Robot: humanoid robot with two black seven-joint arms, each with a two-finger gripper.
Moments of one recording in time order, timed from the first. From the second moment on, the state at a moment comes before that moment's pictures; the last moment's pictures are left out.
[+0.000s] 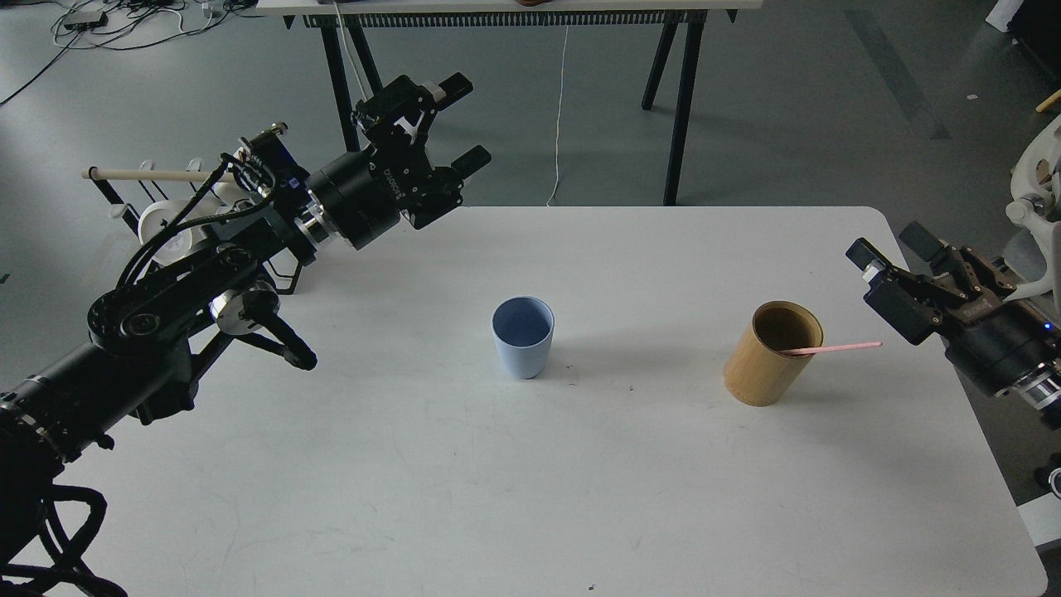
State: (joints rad) left arm -0.81 0.33 -0.62 -0.94 0.67 -0.49 -0.49; right arm 0.17 -0.88 0.85 1.33 -1.69 -0.49 0.49
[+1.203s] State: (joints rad) left arm -0.74 0.33 -0.61 -0.92 0.67 -0.49 -0.49; right arm 0.02 -0.77 0.90 1.27 -1.90 -0.49 0.49
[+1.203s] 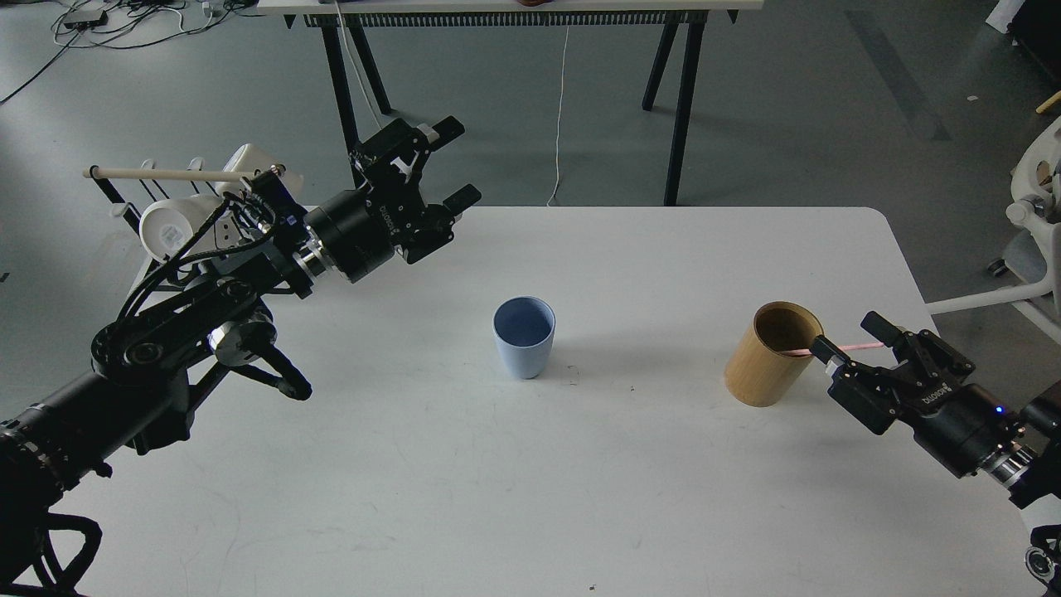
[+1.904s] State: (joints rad) left arm -0.71 0.34 -0.62 -0.92 0.67 -0.49 -0.49; right arm 0.05 -0.68 0.90 1.17 -1.93 -0.49 0.49
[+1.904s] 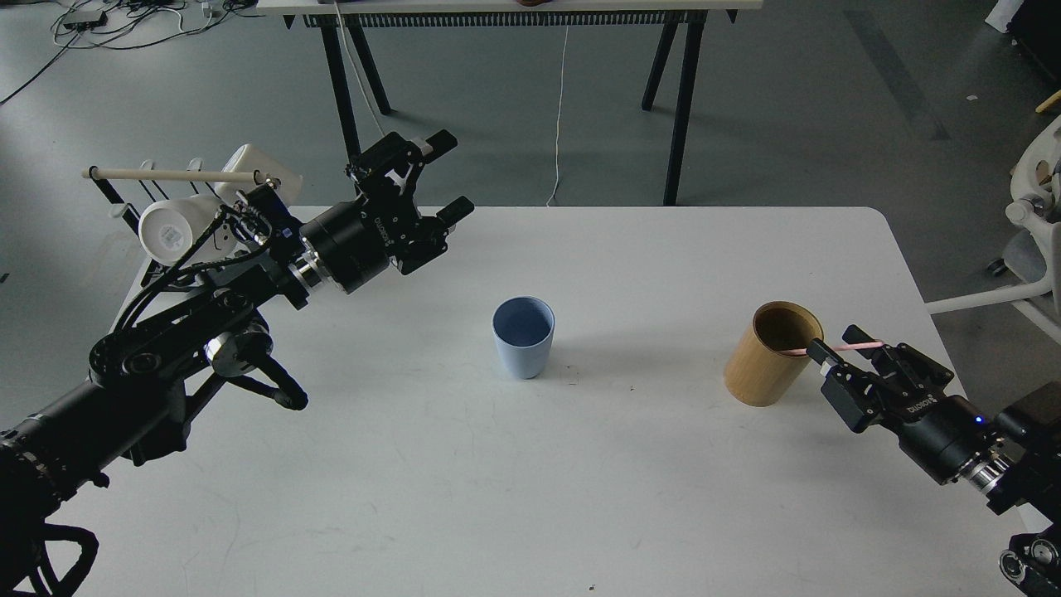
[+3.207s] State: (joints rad) left arm -0.67 0.34 -0.62 -0.92 0.67 -0.49 -0.49; right arm 0.09 -0.72 0.95 1.20 -1.90 -0.49 0.49
